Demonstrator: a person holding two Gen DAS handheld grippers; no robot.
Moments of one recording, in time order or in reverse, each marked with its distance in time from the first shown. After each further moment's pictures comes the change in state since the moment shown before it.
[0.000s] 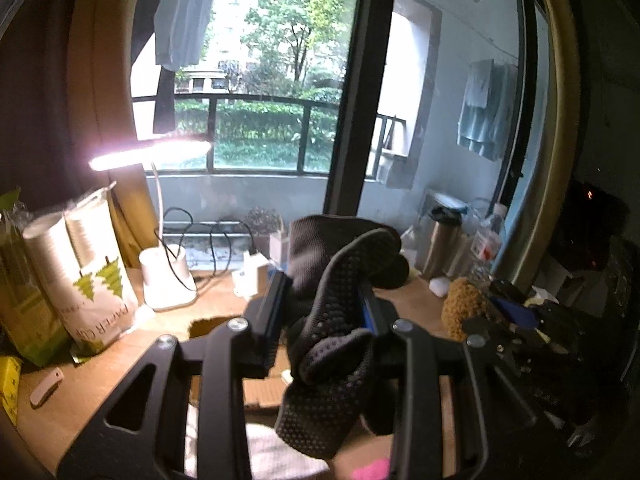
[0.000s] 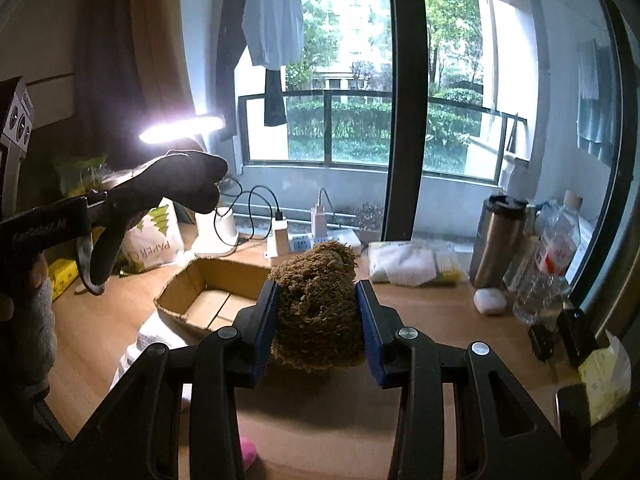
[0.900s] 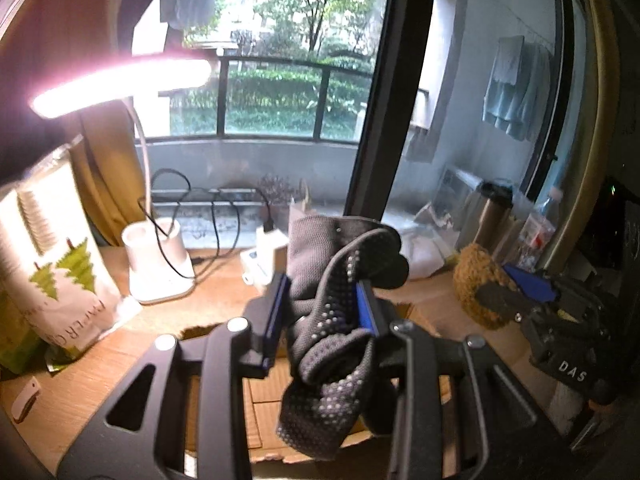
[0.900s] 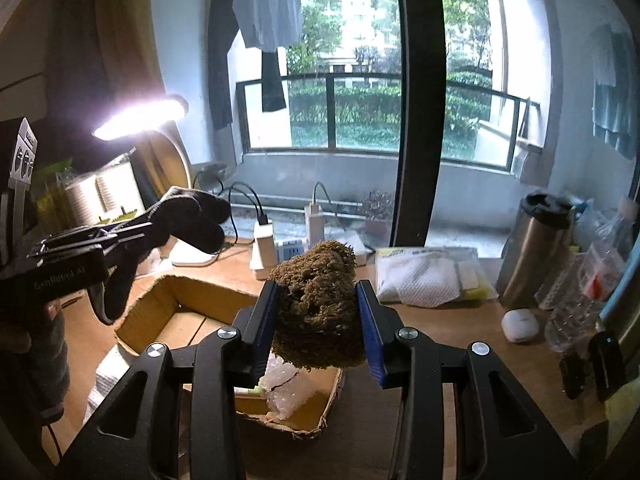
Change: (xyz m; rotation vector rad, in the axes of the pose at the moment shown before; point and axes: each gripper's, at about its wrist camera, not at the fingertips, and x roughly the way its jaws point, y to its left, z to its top) left arm 0.113 0.029 -0.012 -0.032 0.146 0.046; right arm 0.106 -0.023 0.021 0.020 0.074 0.034
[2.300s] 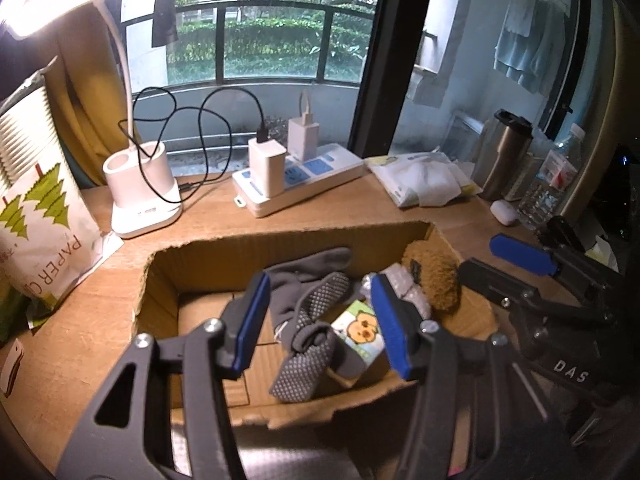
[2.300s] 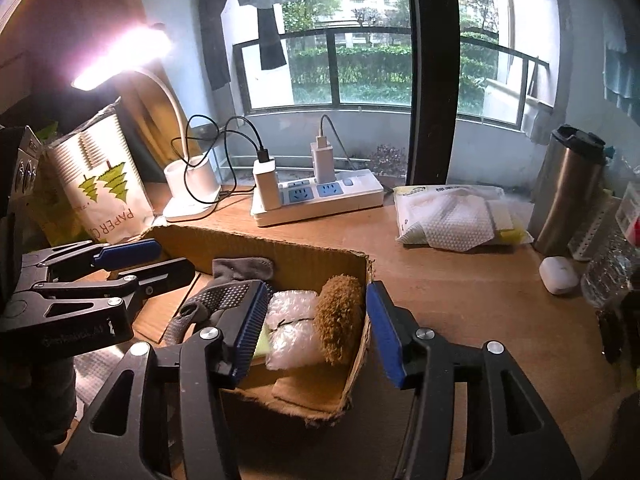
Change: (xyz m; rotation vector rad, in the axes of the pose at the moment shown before) left arm 0.031 -0.006 -0.044 0.008 0.189 0.024; right arm 0.041 0.008 -0.036 0.037 0.138 0.025
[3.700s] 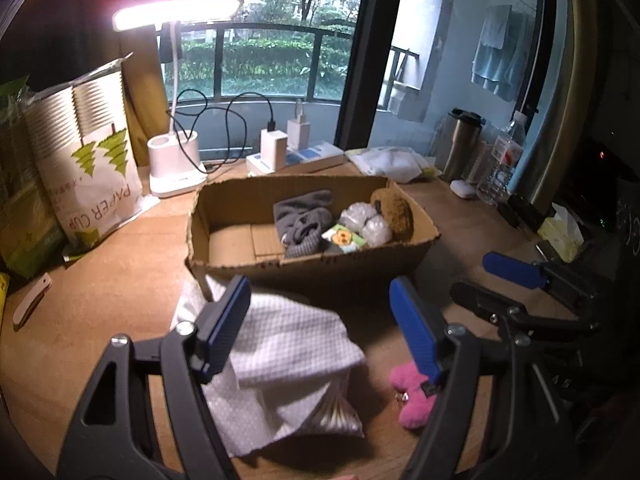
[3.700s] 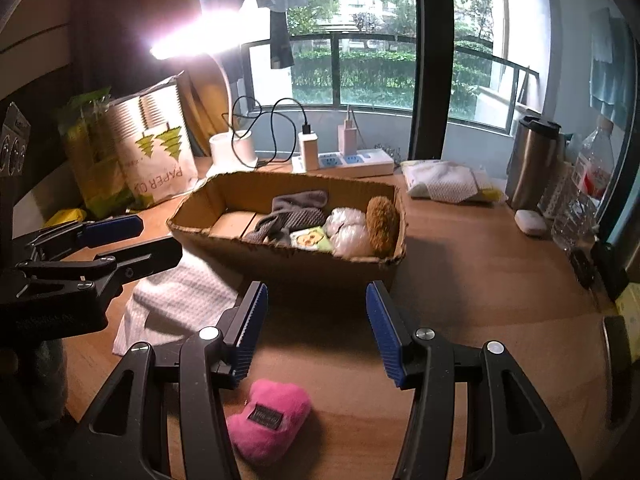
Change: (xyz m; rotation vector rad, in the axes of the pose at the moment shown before) left arm -0.107 0.003 -0.091 0.016 -0.076 -0.038; right arm -0.091 0.070 -0.080 -0.029 -0.007 -0.042
